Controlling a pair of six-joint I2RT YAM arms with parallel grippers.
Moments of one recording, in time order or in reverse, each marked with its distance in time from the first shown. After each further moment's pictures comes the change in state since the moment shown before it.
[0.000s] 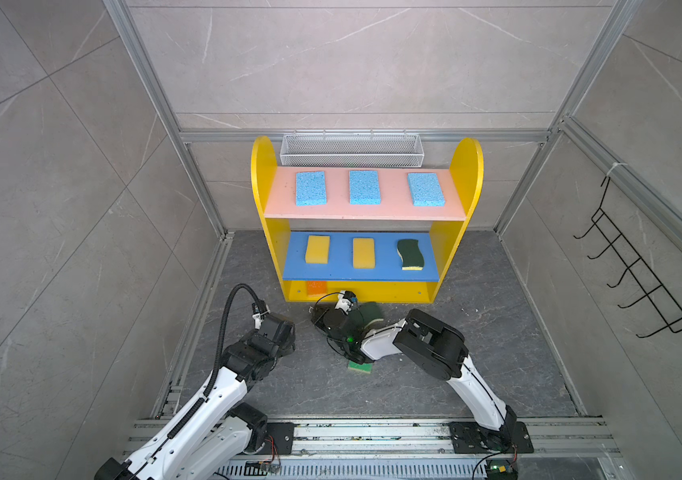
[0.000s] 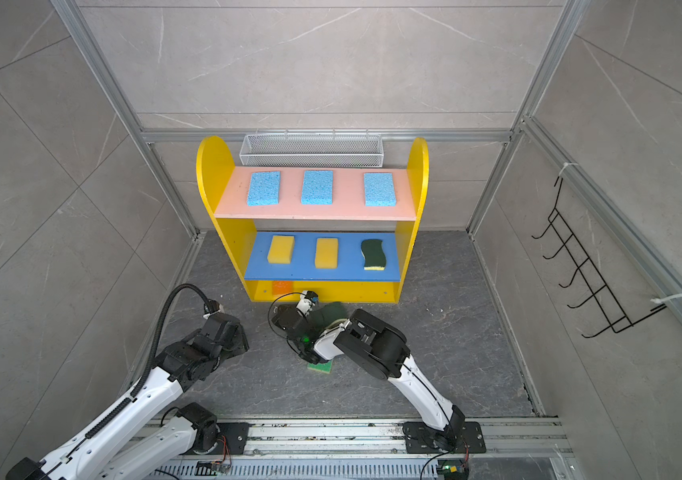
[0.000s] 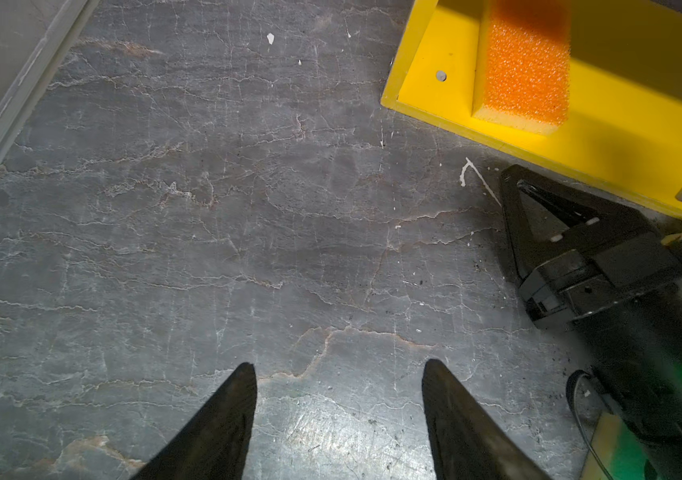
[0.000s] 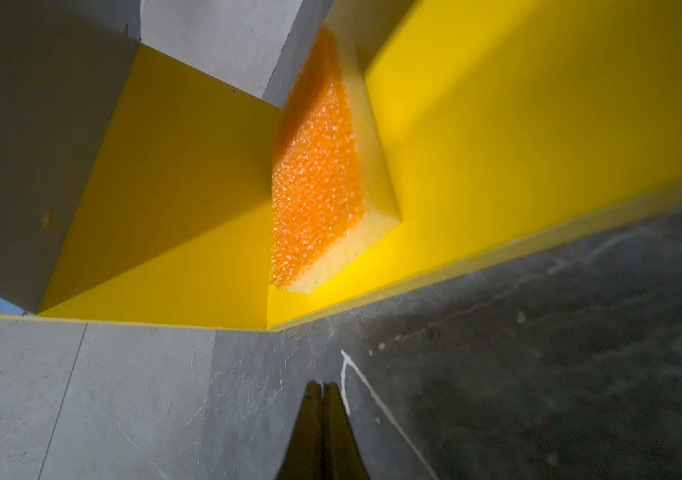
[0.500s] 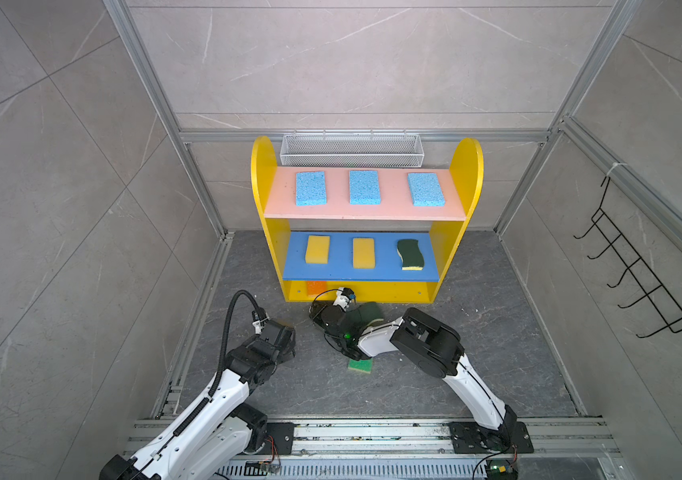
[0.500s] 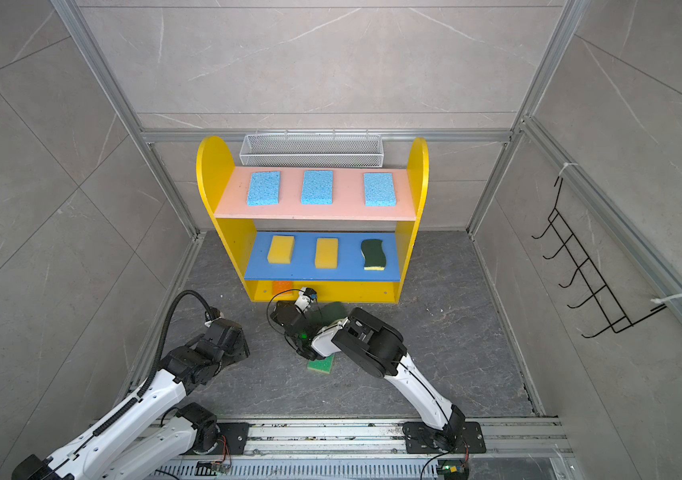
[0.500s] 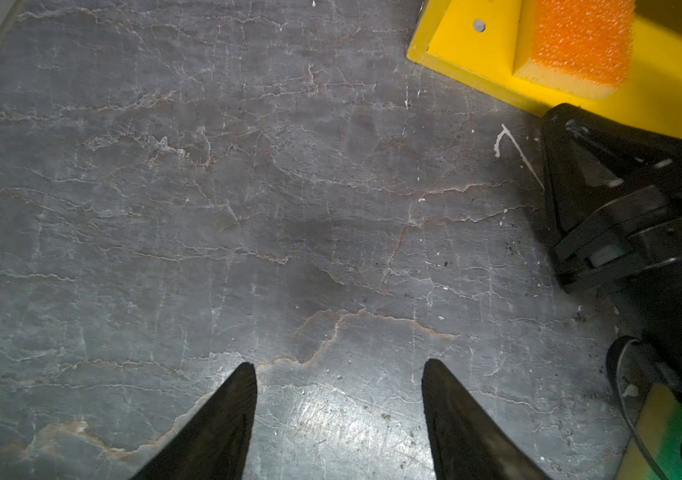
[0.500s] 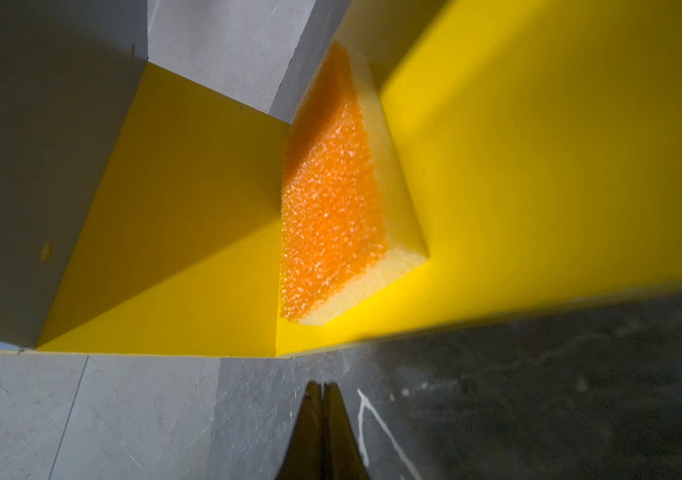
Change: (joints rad) left arm 0.006 -0.002 -0.080 0.024 0.026 -0.049; right arm -0.014 0.043 0.066 0.002 0.006 0.001
